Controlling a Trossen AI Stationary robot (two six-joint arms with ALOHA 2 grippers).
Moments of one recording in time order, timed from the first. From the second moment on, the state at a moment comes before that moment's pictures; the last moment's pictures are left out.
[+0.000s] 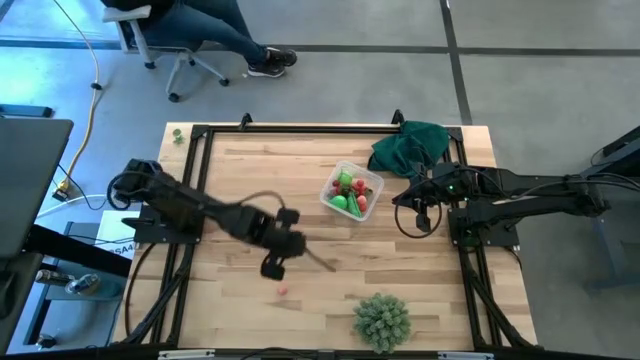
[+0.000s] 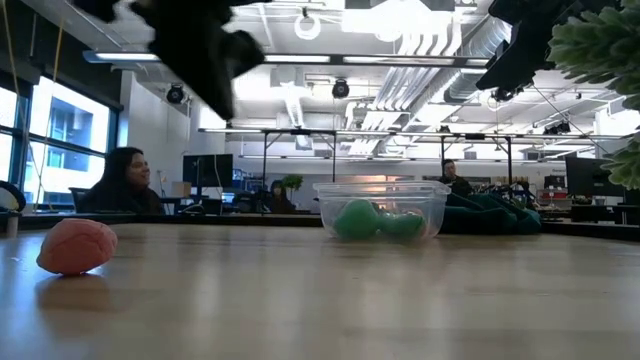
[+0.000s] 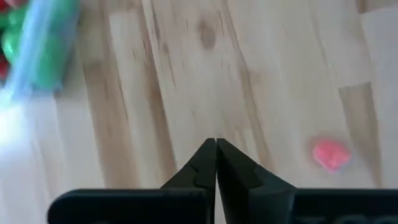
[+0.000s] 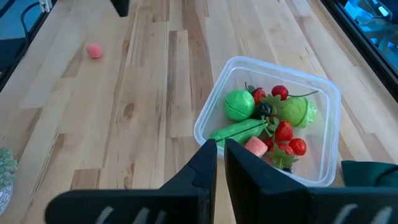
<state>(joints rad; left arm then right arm) -0.19 1.62 1.21 -0.74 -0.15 -0.02 -0.08 0.73 0.65 -0.52 -0.03 0.00</state>
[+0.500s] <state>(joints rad) -0.52 1.62 1.13 -0.73 -0.37 -0.73 -0.08 0.73 0.65 -0.52 -0.03 0.00</state>
